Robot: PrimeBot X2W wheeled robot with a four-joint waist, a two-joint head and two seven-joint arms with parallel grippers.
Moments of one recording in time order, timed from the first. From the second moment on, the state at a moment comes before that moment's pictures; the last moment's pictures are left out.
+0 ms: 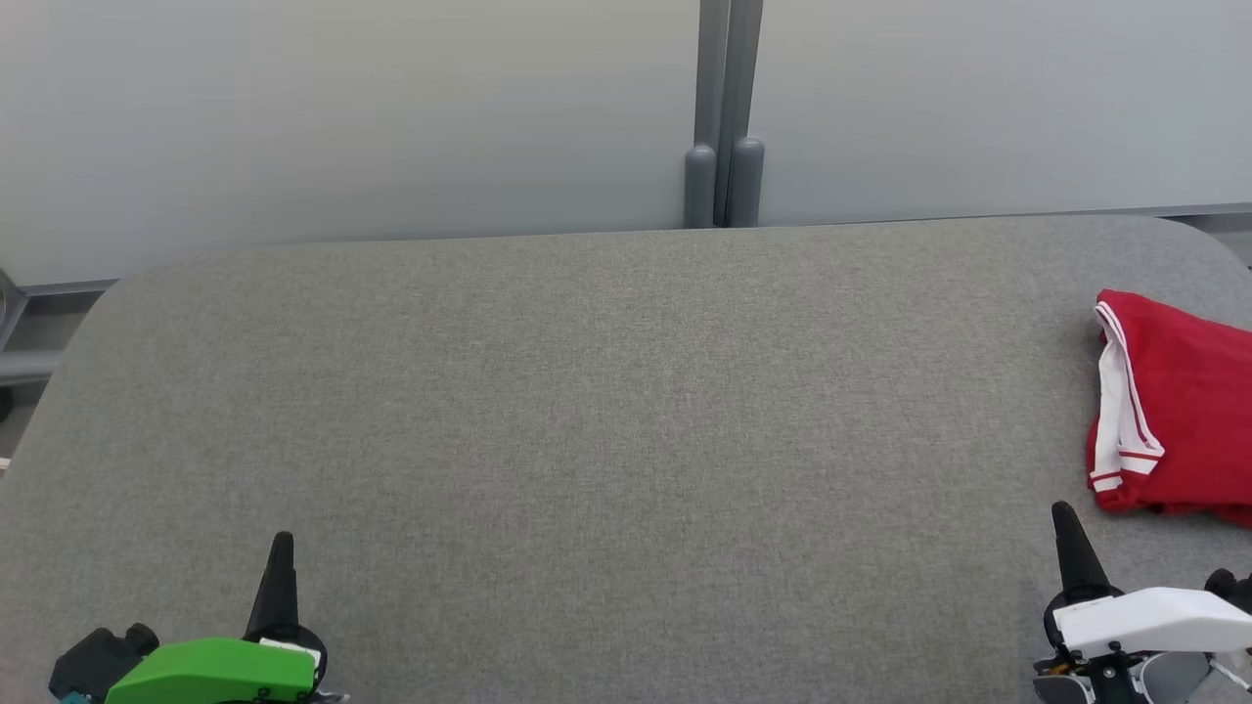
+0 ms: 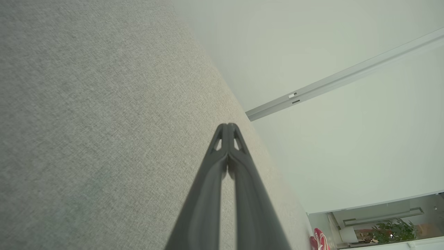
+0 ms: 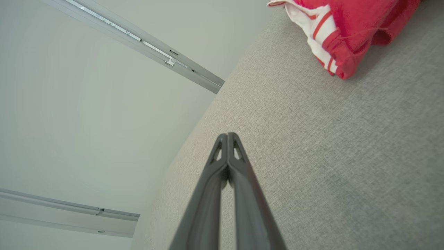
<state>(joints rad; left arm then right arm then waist) 0.00 0.07 0.04 0.29 -1.12 -0.12 -0.02 0.01 -0.04 -0.17 0.26 0.98 0.13 -0.02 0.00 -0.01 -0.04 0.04</state>
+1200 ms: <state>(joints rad) -0.05 0.06 0.08 0.25 -1.44 -0.12 0.06 -0.05 -0.04 -0.14 0.24 1.39 0.13 0.07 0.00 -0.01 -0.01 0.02</state>
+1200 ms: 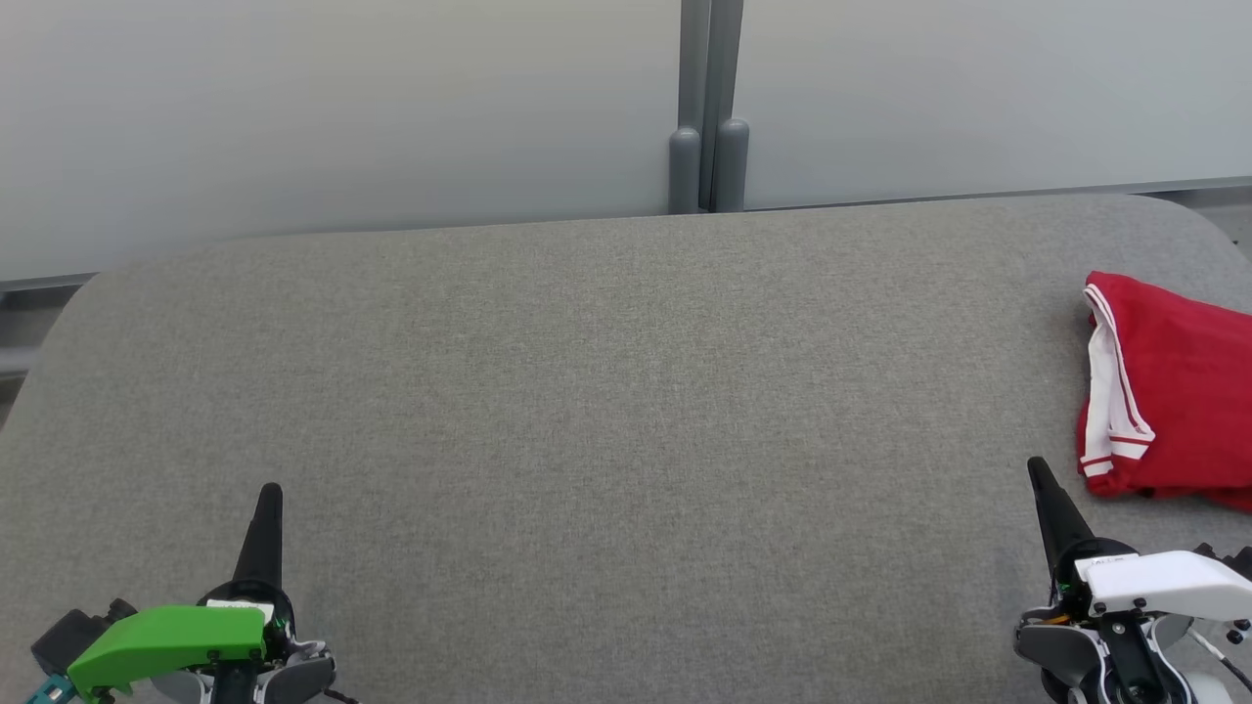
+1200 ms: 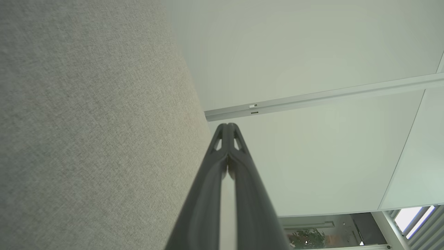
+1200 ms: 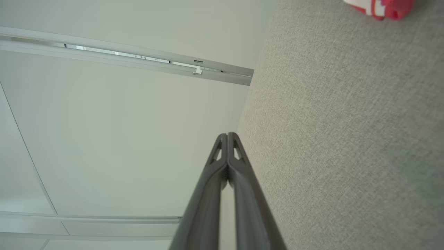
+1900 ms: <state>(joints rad) -0.08 0.05 0.10 0.23 -1.58 -0.13 0.10 -0.08 -0.05 -0.12 0.23 1.57 0.13 0.11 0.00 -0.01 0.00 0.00</state>
